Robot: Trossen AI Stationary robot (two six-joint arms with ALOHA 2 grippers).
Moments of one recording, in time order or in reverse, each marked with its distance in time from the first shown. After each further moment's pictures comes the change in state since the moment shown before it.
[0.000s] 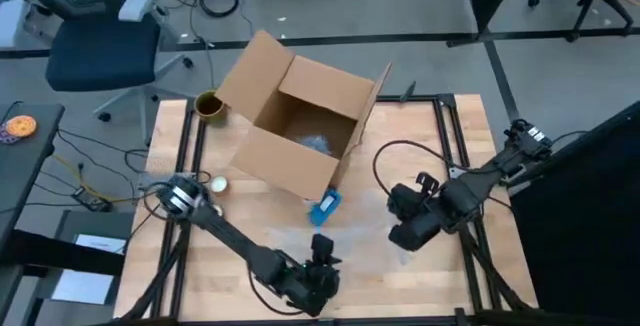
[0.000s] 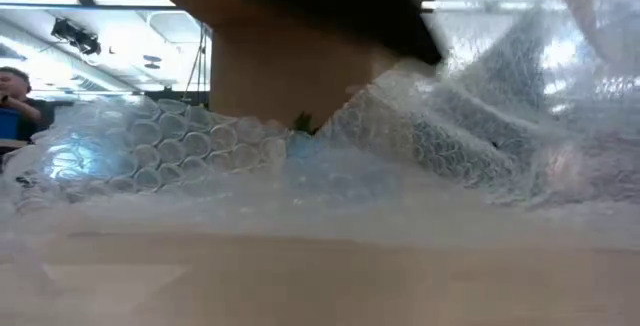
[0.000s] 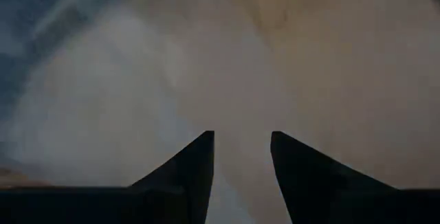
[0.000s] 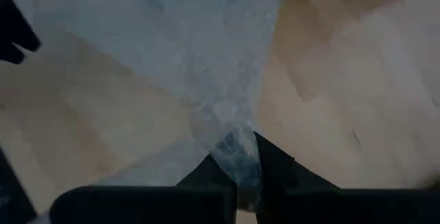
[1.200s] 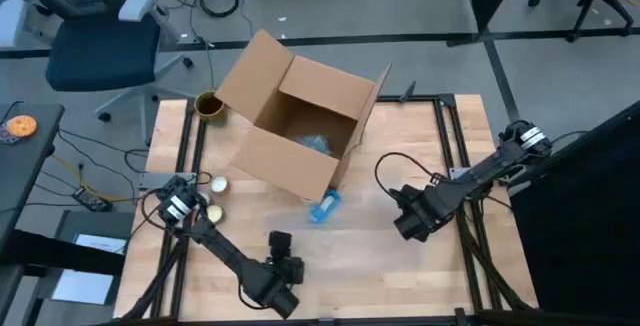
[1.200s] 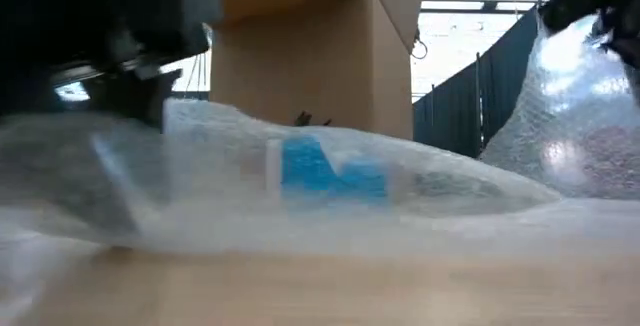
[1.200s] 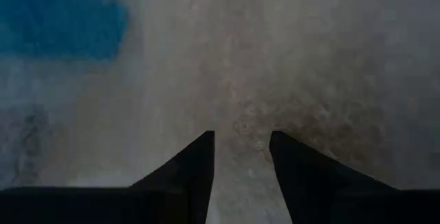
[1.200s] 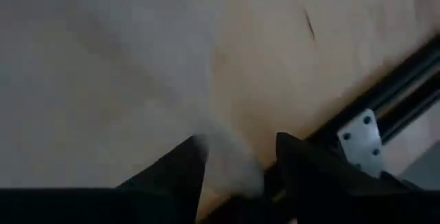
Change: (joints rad) left arm -0.102 0.007 -0.095 -0.622 0.109 -0.565; right arm -0.035 0.000 -0.327 -0.088 -0.266 0.020
